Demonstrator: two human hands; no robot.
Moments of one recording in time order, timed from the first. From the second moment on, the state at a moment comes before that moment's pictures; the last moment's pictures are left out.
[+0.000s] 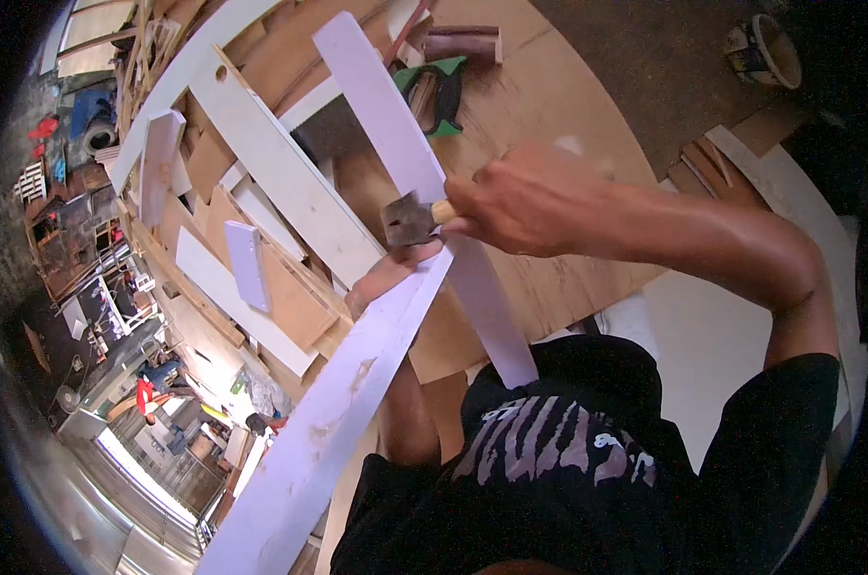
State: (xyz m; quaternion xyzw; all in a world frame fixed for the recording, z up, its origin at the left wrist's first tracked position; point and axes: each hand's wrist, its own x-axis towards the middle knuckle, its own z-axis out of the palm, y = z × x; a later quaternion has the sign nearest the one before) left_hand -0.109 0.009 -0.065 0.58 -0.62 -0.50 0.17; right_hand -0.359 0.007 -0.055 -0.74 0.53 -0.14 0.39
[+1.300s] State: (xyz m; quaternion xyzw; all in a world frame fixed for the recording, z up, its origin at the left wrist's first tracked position) left_hand -0.105 -0.033 0.041 0.01 -0.68 -0.59 0.43; right_hand -0.345 0.119 -0.070 -0.55 0.70 -0.32 0.32
